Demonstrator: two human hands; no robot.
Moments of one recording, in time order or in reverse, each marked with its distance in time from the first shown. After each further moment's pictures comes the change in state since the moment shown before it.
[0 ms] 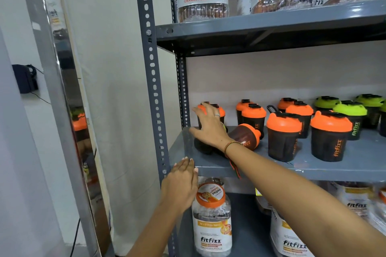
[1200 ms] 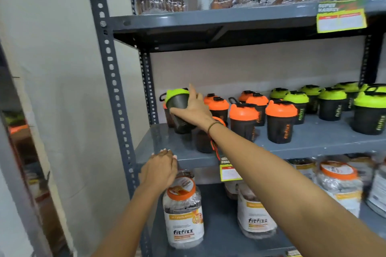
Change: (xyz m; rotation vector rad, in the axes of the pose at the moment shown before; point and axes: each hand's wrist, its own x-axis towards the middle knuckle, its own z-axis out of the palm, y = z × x) left_hand 0.029 0.027 -0.002 0.026 -0.035 0.067; right_hand -0.007 0.010 -0.061 0.106 0.047 0.302
